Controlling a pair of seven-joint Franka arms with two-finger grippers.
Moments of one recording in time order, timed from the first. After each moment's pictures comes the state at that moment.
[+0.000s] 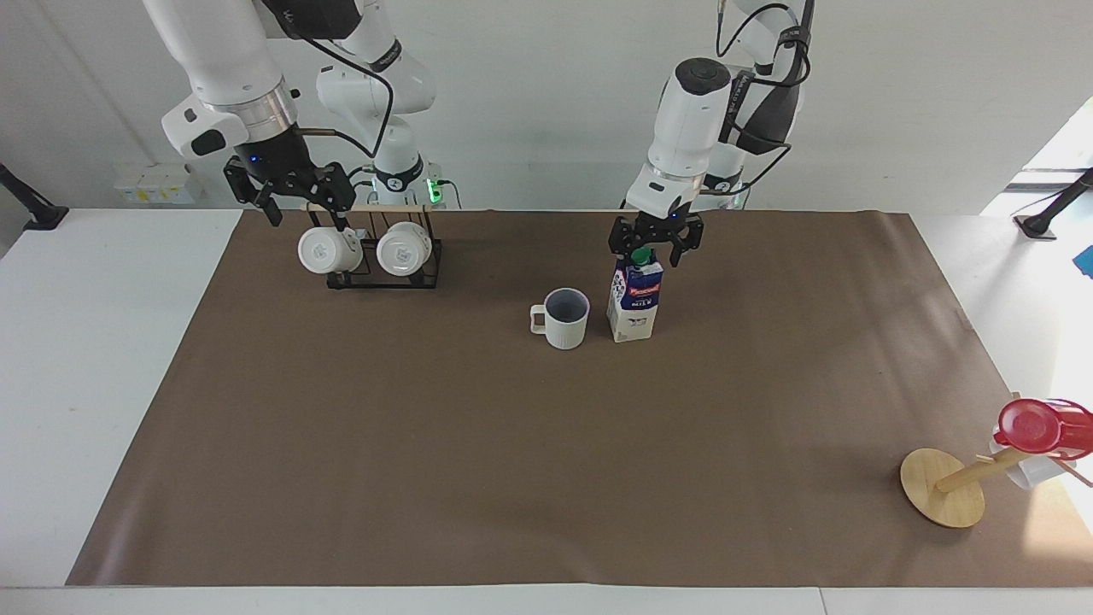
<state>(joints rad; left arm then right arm) -0.31 -0.14 -0.27 -2.12 -0.05 2.08 -0.63 0.05 -0.03 0.01 -1.58 0.00 1.55 0.19</state>
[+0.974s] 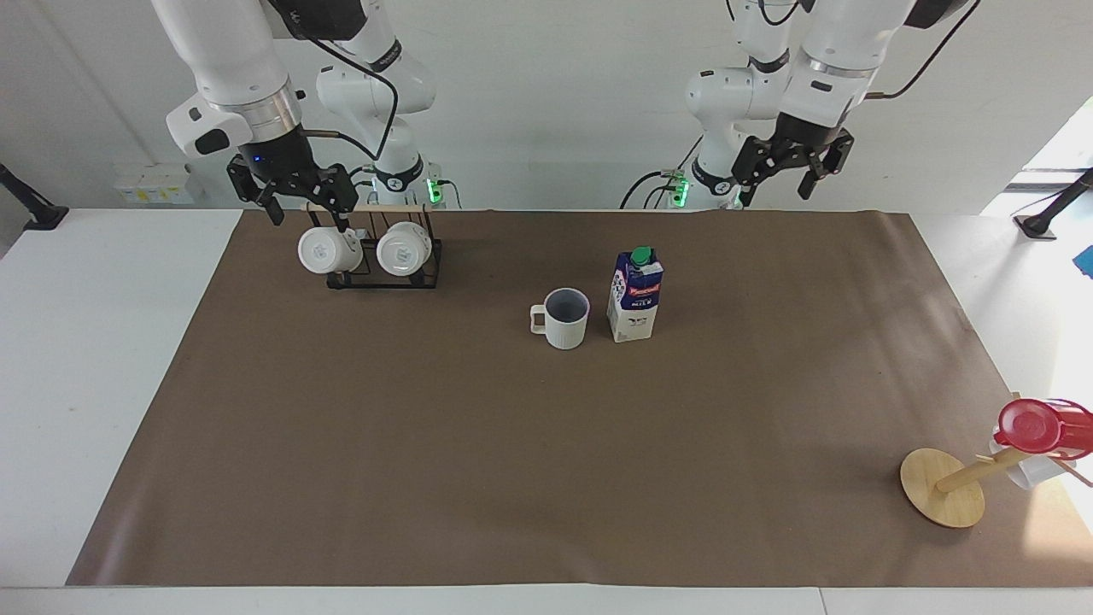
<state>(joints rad) -0.02 -0.18 -0.21 -1.68 -0.04 1.54 -0.37 0.05 -0.03 0.02 -1.58 -0.02 1.55 0.21</state>
